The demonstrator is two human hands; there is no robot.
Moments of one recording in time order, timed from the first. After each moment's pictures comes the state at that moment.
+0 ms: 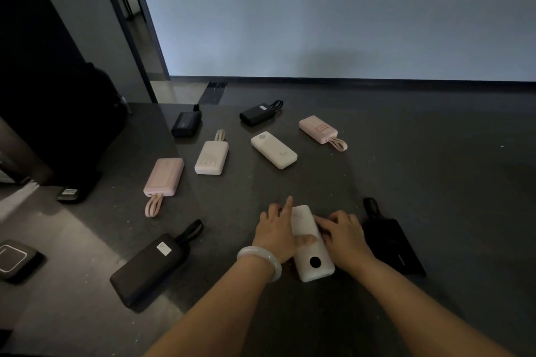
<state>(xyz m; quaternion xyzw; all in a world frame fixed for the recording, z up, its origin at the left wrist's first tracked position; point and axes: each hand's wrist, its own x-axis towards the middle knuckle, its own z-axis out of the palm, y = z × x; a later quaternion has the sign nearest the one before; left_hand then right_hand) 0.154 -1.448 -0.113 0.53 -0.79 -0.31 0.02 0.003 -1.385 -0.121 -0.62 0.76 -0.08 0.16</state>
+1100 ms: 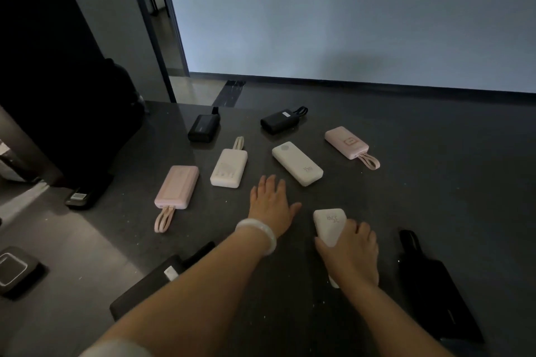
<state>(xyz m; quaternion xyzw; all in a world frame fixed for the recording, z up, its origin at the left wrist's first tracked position) 0.178 -1.555 -0.107 0.59 -0.79 -0.16 0.03 0.049 -1.442 -0.125 -0.46 0.87 -0.16 0.12</state>
